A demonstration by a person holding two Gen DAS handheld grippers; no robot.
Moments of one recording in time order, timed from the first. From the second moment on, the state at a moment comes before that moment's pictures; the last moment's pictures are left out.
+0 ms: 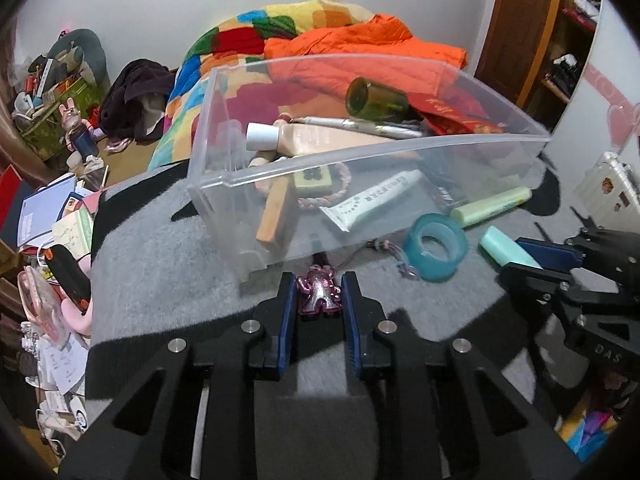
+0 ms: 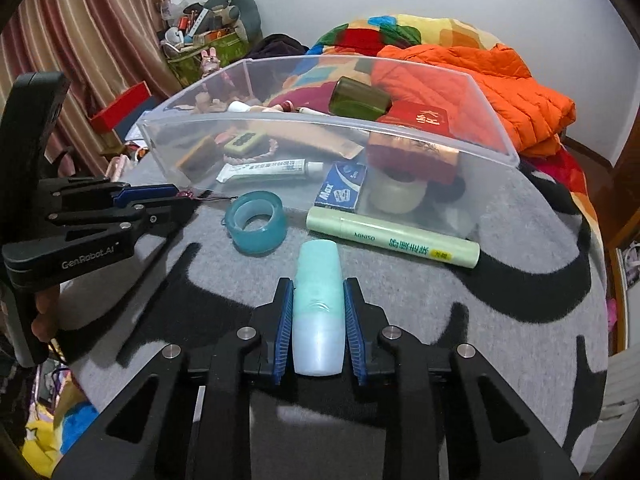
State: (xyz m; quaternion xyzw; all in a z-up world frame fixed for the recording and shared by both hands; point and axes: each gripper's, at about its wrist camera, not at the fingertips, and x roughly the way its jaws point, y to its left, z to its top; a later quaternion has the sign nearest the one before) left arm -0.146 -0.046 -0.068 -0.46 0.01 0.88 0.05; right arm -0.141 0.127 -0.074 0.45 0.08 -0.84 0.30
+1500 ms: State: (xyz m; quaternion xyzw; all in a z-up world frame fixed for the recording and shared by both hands) left arm -0.171 -0.091 0.023 -0.33 -0.10 0.94 0.04; right arm -0.232 0.067 -0.003 0.39 0.07 -0.86 0.31
